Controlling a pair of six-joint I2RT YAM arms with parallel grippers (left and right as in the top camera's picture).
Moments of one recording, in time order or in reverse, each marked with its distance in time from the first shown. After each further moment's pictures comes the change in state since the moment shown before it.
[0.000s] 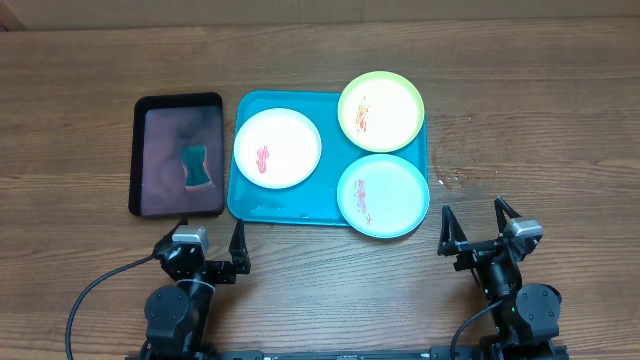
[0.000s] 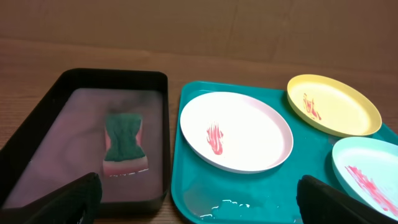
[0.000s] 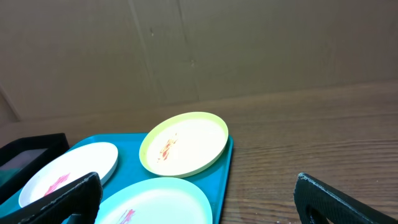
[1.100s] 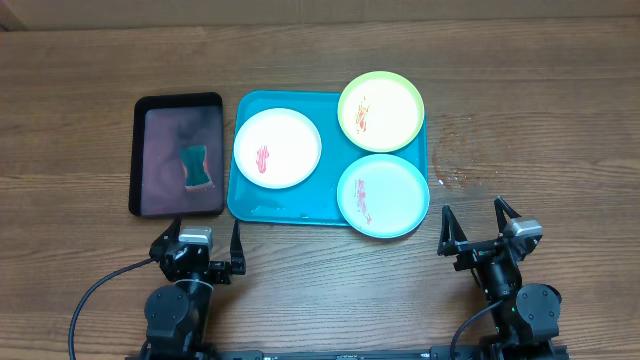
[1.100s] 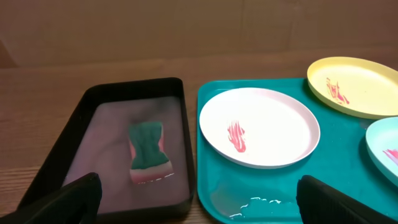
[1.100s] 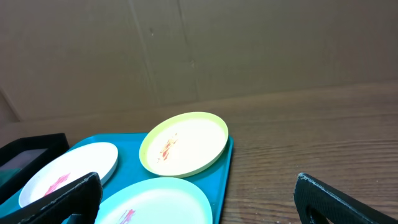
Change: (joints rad) left arm 0.000 0.000 0.000 0.000 -0.046 0.161; right arm 0.000 0.000 0.000 0.001 0.000 0.000
